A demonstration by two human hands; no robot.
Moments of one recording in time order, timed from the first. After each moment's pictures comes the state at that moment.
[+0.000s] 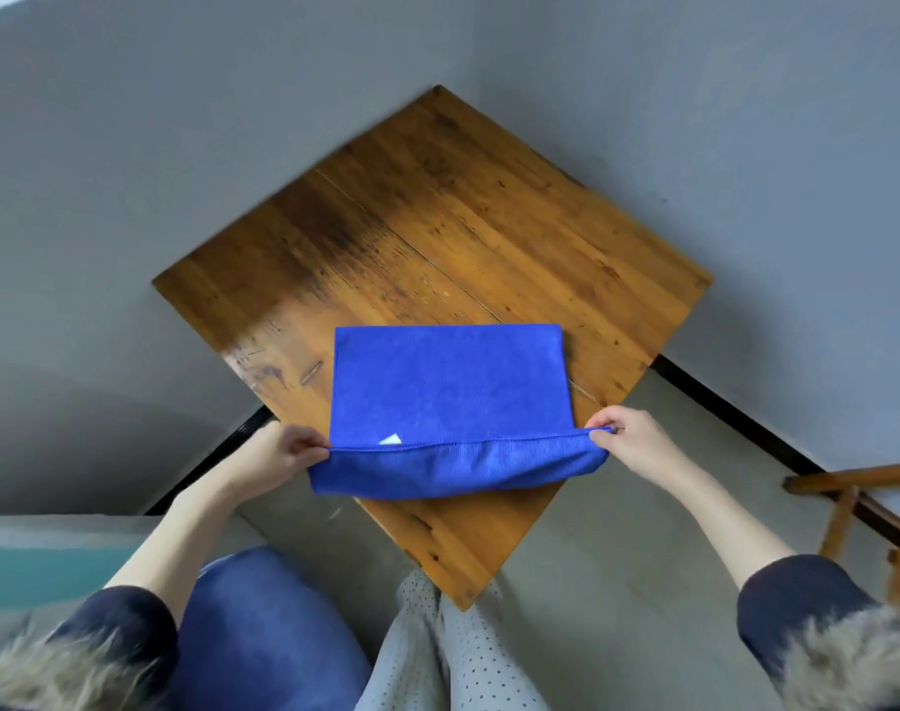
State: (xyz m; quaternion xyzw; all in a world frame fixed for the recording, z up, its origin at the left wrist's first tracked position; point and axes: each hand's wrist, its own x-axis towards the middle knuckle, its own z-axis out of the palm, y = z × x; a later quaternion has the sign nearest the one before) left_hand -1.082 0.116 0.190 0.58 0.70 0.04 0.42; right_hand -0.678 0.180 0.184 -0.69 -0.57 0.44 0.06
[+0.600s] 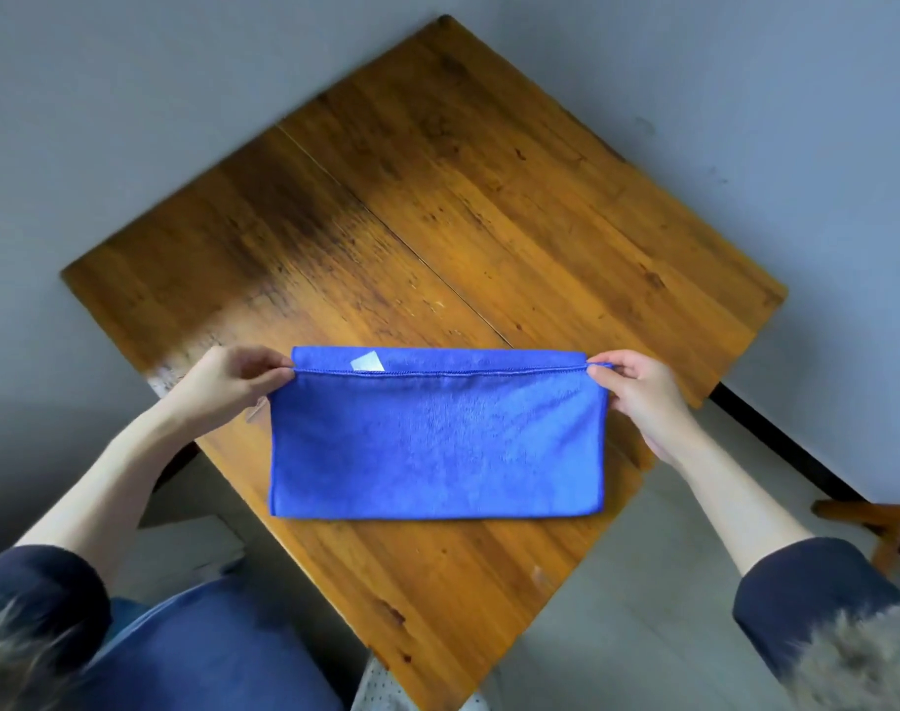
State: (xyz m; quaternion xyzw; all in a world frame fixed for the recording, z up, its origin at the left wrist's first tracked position) left_hand -1.102 0.247 0.149 0.52 0.74 0.14 0.40; right_hand -0.700 0.313 0.123 -0.68 -0.45 0.53 0.25
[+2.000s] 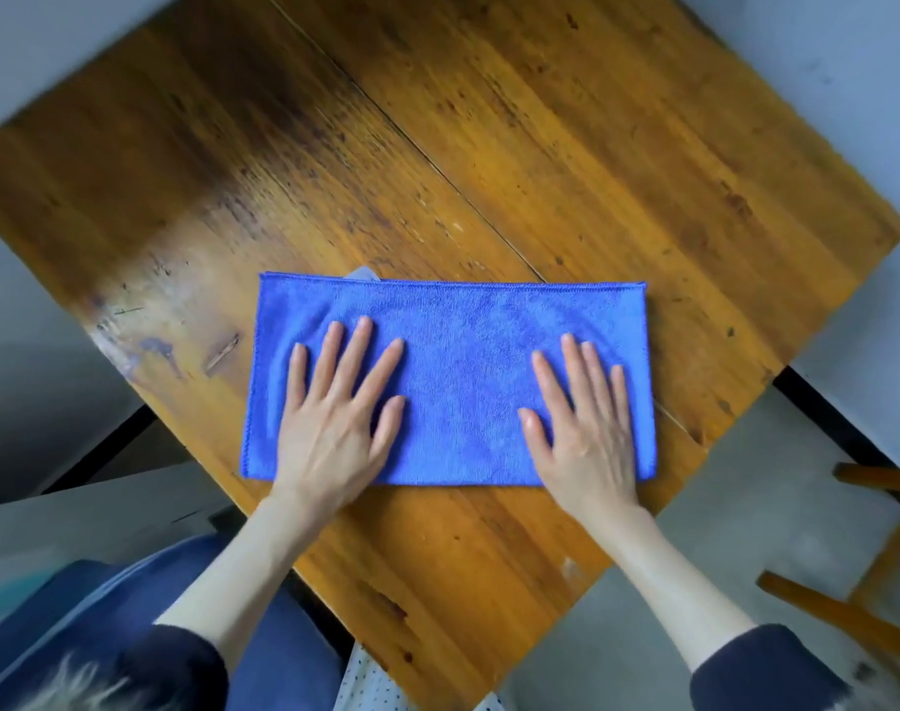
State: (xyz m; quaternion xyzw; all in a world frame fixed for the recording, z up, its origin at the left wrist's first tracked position) left_hand -0.998 0.190 0.041 0.70 0.71 0.01 0.10; right_hand -0.754 0.227 0.033 -0.57 -0.82 0.09 0.04
